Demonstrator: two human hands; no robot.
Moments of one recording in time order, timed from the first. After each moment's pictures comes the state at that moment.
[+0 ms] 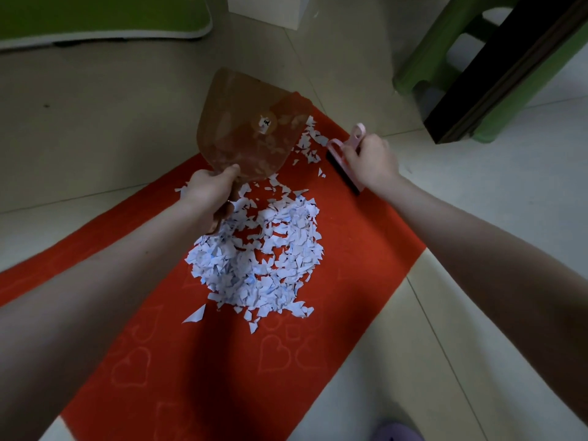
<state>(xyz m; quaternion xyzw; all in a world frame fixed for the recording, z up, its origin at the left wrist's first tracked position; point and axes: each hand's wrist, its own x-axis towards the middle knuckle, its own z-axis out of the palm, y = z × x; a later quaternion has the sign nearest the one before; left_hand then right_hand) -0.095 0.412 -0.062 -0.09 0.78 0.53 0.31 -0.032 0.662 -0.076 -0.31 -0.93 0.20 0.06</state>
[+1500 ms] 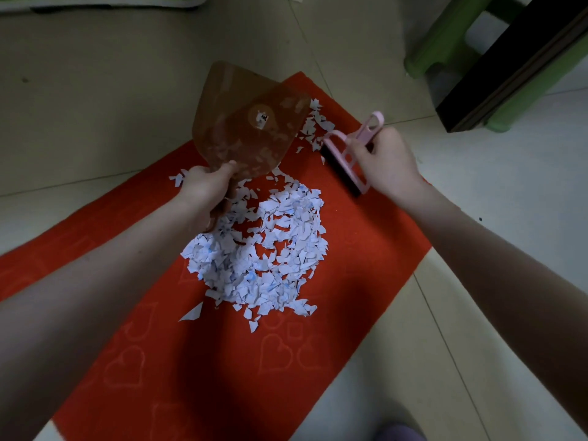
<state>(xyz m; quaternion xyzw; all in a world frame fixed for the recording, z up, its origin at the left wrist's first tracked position) -0.101 0.411 -0.079 -0.11 0.77 0.53 0.33 -0.015 0.652 -0.071 -0.24 -0.94 0.24 0.08</state>
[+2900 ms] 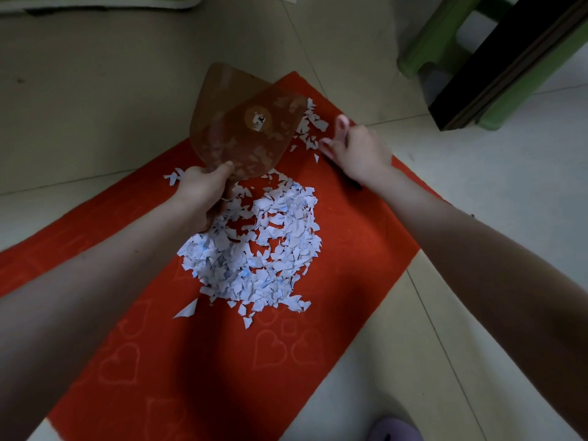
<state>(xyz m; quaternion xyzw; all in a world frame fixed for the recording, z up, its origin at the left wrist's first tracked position) -0.092 0.412 -0.075 -0.11 0.78 0.53 0.33 -0.038 0.645 -0.078 -0.30 -0.94 0.17 0.01</state>
